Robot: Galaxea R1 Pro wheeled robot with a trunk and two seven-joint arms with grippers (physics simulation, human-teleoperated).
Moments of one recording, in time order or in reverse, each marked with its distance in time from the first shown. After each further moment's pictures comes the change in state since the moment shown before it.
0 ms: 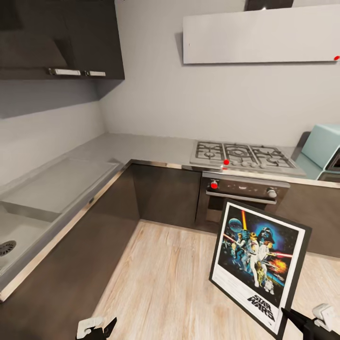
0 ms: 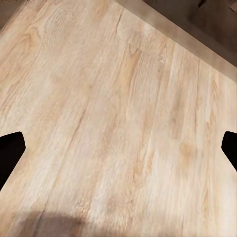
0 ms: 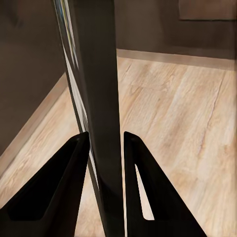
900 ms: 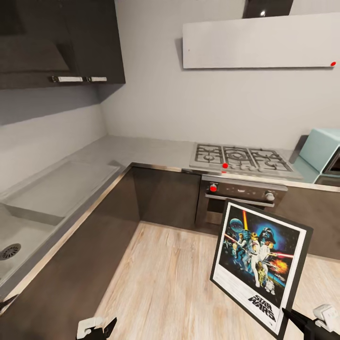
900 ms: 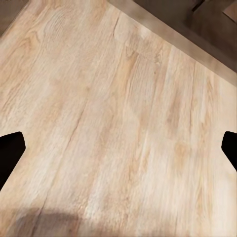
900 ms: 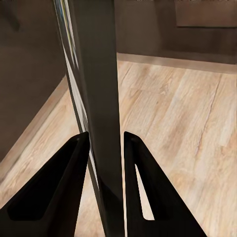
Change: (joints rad) left arm 0.000 0.000 -0.001 0.000 0.000 0.002 0.000; right arm 0.000 0.000 -0.007 0.005 0.002 -0.003 -0.006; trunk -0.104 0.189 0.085
